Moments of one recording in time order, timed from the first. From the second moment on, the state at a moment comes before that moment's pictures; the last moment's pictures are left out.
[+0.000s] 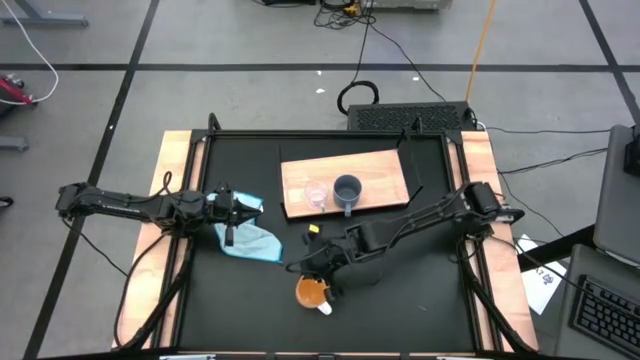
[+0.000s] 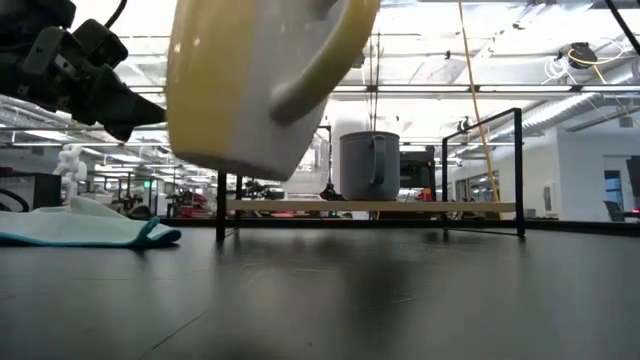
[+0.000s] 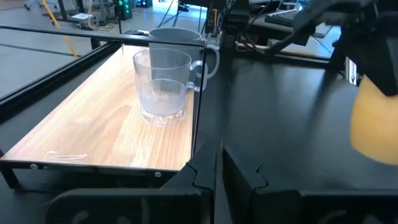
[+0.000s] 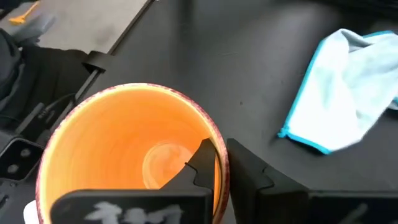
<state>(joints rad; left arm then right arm) -0.06 0.42 0.10 0.09 -0.13 -0.14 0.29 1.94 1.54 -0.35 -0.09 -0.06</state>
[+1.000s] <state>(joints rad) -0.06 0.42 0.10 0.08 -0.13 -0.14 0.26 1.40 1.16 -0.37 0.09 -0.04</state>
